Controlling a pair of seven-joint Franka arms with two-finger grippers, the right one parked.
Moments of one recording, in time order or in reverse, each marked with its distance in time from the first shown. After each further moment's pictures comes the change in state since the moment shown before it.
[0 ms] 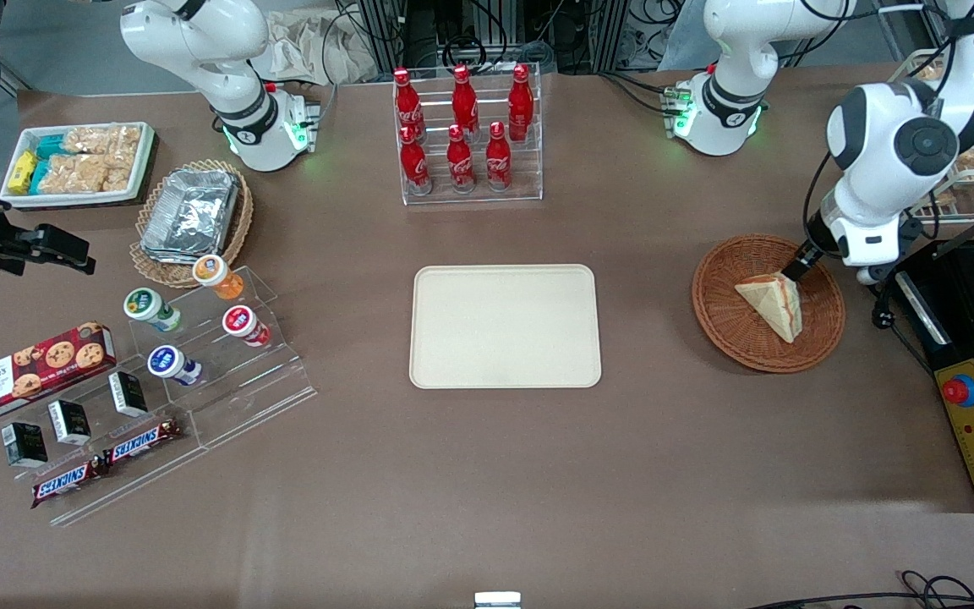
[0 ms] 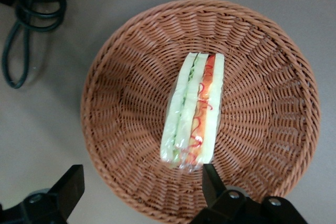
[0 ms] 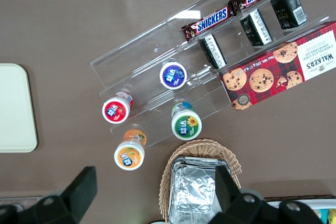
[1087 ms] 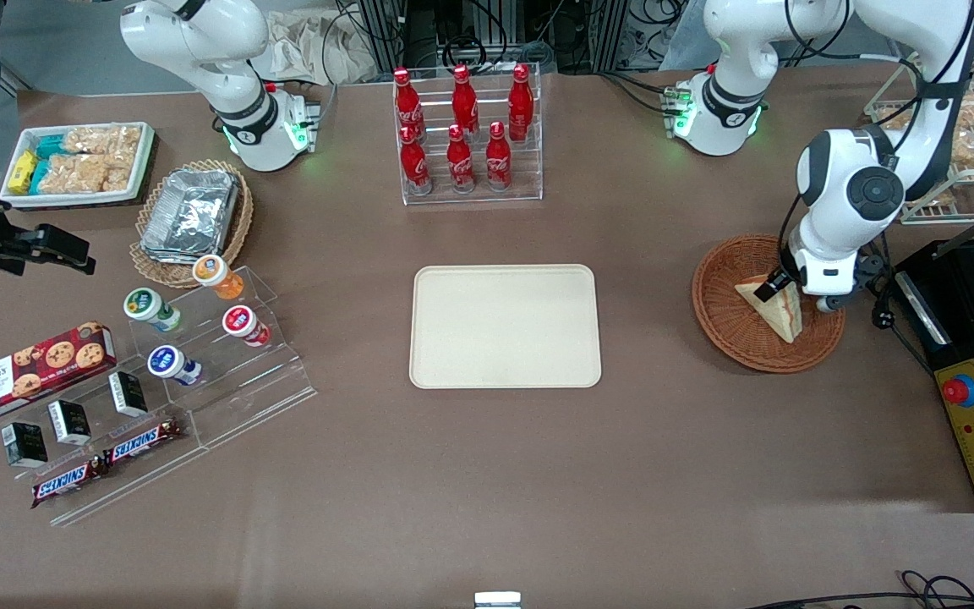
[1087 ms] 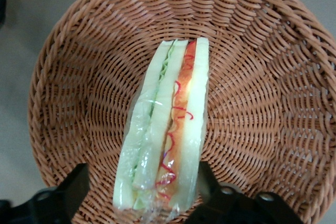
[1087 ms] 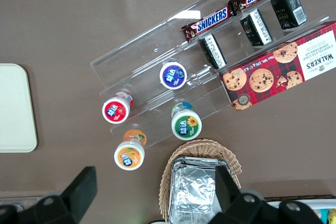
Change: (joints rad) arm -0.015 0.184 -0.012 0.003 0.036 0.164 0.027
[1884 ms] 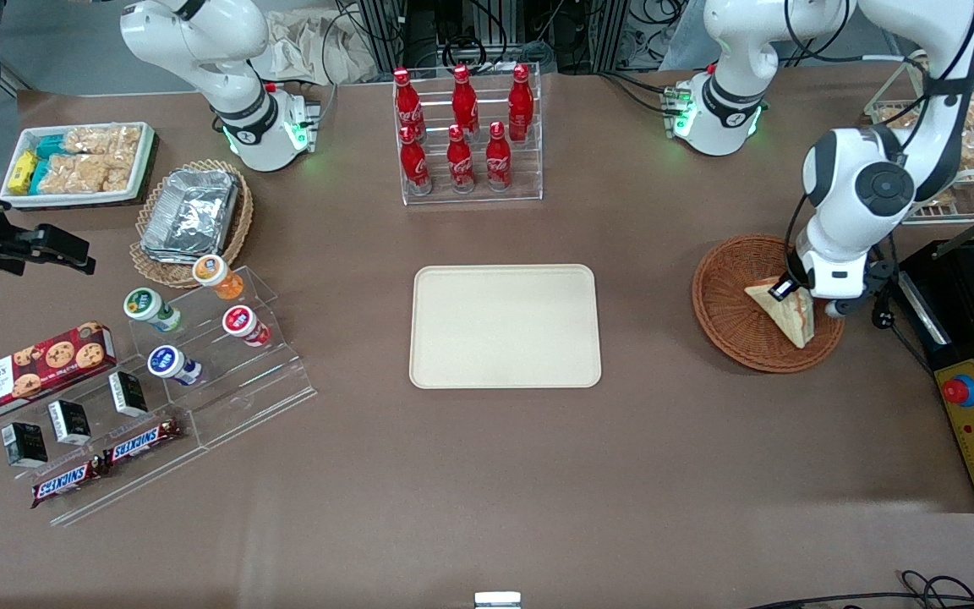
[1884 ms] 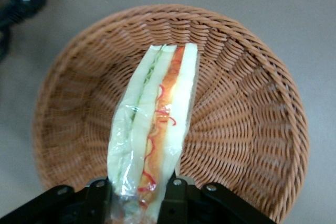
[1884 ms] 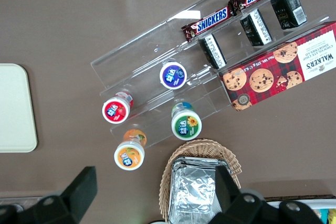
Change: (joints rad) arm -0.001 -0.082 -0.001 0.051 0.006 -0.091 0.069
